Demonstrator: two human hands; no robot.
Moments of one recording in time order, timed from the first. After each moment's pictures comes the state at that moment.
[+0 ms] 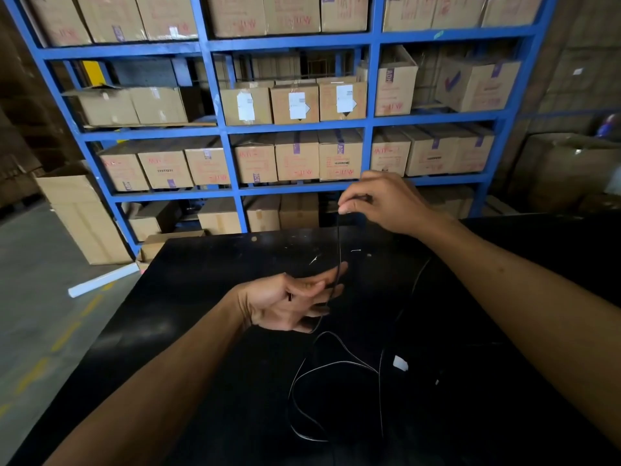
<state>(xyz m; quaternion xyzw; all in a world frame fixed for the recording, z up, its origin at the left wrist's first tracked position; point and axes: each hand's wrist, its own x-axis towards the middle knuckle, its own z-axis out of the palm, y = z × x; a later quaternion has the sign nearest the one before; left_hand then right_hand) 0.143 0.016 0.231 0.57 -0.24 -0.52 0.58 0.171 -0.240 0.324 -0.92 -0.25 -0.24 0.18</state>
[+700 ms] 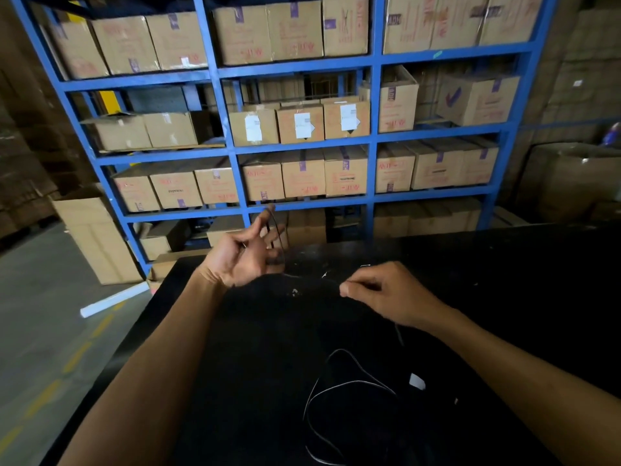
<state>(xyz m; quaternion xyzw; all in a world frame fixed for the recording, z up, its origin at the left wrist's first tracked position) 0.202 0.078 0.287 0.52 -0.17 -0.25 0.80 0.095 -0.203 0.252 -0.89 -0.21 -0.10 0.40</state>
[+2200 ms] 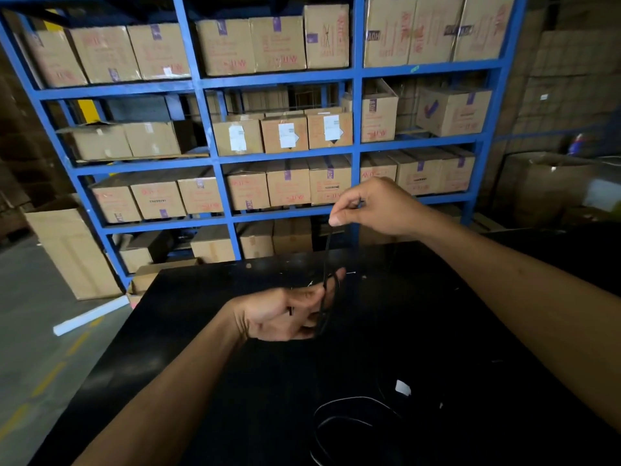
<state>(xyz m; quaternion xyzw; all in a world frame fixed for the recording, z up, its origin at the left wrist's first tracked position) 0.144 0.015 0.266 0.59 -0.22 -0.50 0.60 0.151 -0.229 0.374 -0.91 -0.22 -0.14 0.31</state>
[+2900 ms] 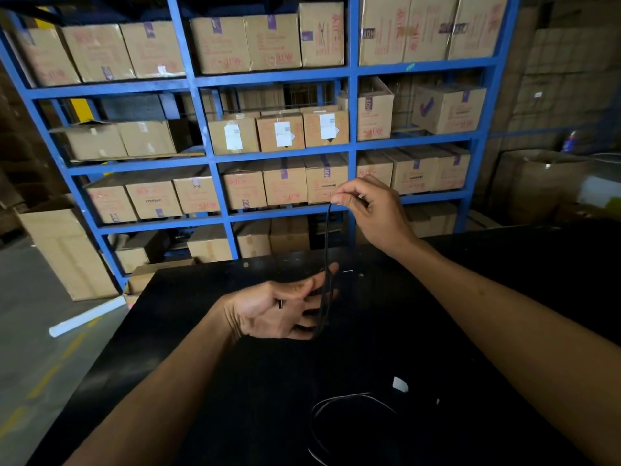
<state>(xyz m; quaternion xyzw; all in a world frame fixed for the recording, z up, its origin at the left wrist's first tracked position) 0.144 0.022 0.270 0.54 -0.26 -0.52 0.61 0.162 -0.223 0.331 -0.82 -0.22 -0.40 0.34</state>
